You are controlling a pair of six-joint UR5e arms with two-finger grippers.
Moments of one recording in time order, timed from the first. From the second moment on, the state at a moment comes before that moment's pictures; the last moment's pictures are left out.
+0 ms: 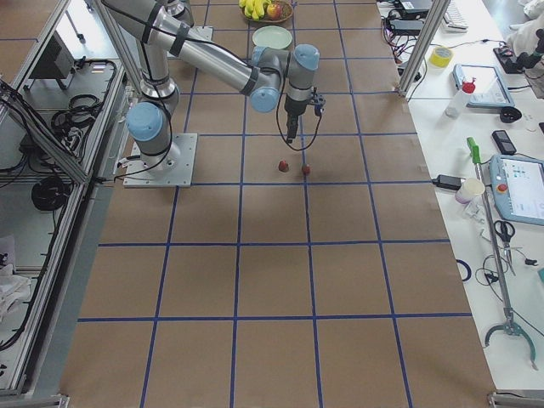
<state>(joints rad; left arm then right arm) -1.48 -1.49 -1.64 -1.60 1.57 0.00 1.38 -1.40 1.98 -2.04 -1.70 -0.11</state>
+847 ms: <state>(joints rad) -1.48 -1.49 -1.64 -1.60 1.58 0.00 1.24 -1.36 2.13 -2.29 -1.56 -0.43</state>
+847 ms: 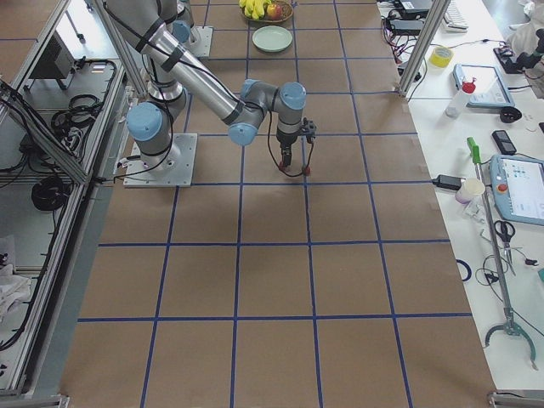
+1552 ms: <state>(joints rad) -1.48 -1.49 -1.64 -1.61 1.58 0.00 1.19 -1.31 2.13 -2.29 -1.55 -0.51</state>
